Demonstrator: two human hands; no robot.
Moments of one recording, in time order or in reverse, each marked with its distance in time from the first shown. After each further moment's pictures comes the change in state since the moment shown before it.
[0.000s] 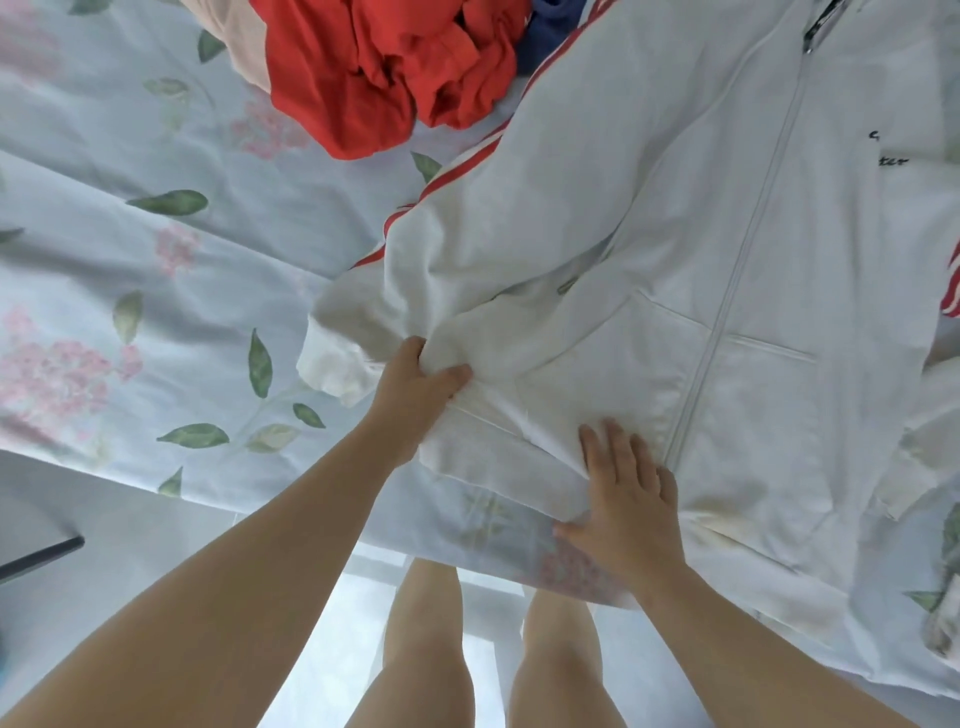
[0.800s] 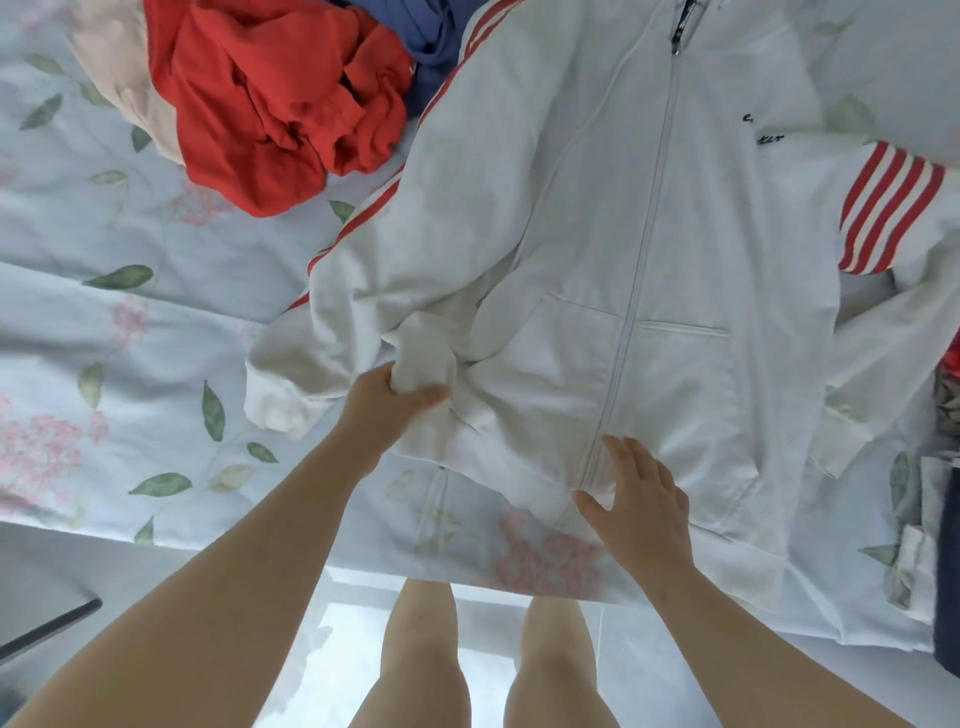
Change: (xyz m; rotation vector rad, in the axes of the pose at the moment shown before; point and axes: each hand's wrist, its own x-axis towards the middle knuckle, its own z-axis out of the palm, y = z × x) left_hand -0.008 0.012 0.042 0.218 0.001 0.094; right_hand -0.016 0.069 -0.006 0.397 0.131 0.153
